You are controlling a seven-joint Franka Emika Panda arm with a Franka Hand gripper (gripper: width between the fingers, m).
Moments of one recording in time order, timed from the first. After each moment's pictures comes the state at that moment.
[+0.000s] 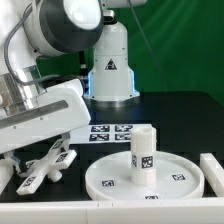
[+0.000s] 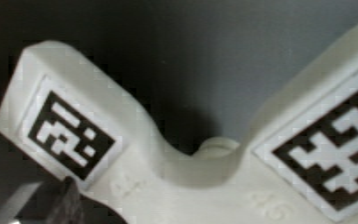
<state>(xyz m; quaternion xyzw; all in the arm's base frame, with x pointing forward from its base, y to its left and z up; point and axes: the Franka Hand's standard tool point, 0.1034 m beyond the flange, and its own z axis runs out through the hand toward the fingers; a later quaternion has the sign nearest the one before) 0.534 -0.146 0.027 -0.99 -0.06 -0.06 0.12</state>
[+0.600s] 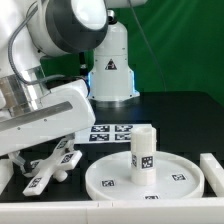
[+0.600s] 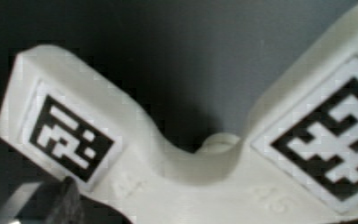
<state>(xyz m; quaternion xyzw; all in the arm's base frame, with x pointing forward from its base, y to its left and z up) 0.536 -0.138 0.027 -0.99 -0.03 -0.04 0.13</state>
